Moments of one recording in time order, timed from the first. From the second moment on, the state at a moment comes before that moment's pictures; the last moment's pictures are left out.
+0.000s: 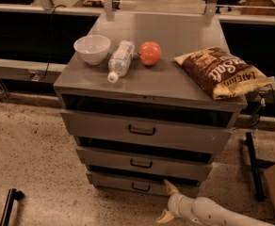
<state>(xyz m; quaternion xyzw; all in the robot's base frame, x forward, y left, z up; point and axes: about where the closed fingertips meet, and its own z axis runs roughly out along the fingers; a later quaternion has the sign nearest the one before) 0.491 -0.123 0.234 -0.58 0.70 0.08 0.40</state>
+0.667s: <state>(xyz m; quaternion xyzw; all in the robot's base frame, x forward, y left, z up) 0.515 -0.135 0.205 -0.58 0.69 0.04 0.42</state>
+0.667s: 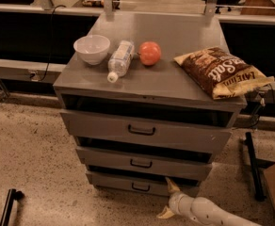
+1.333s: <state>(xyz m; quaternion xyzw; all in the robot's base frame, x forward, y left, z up) 0.538 -0.152 0.188 -0.57 0.72 0.05 0.41</state>
